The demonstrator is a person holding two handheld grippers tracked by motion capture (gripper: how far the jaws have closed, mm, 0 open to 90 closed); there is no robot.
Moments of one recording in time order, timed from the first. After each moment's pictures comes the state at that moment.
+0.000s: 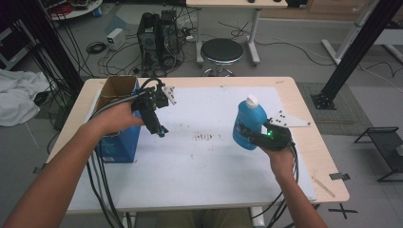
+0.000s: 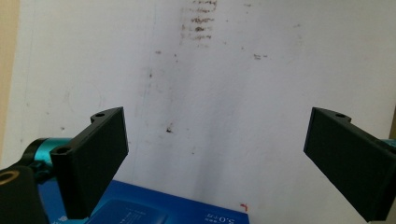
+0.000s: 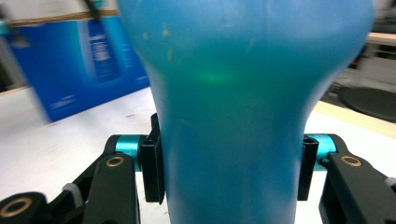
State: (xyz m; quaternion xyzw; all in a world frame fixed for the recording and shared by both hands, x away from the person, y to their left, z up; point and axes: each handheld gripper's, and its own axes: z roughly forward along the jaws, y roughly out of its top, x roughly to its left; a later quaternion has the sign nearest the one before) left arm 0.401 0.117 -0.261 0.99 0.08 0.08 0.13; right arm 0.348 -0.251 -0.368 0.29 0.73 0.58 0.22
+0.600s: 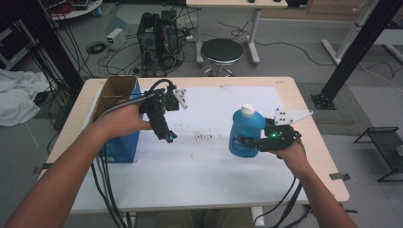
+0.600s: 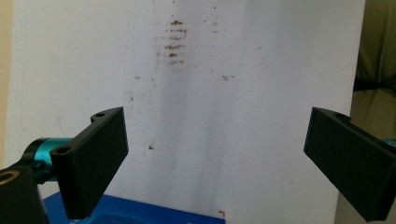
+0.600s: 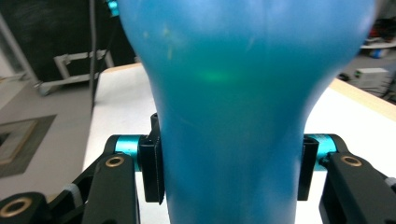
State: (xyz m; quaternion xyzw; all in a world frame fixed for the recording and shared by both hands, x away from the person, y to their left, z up) left arm 0.373 0.088 -0.240 0.99 0.05 0.08 0.13; right arm 0.351 -0.259 -0.349 0.14 0.79 0.59 0.04
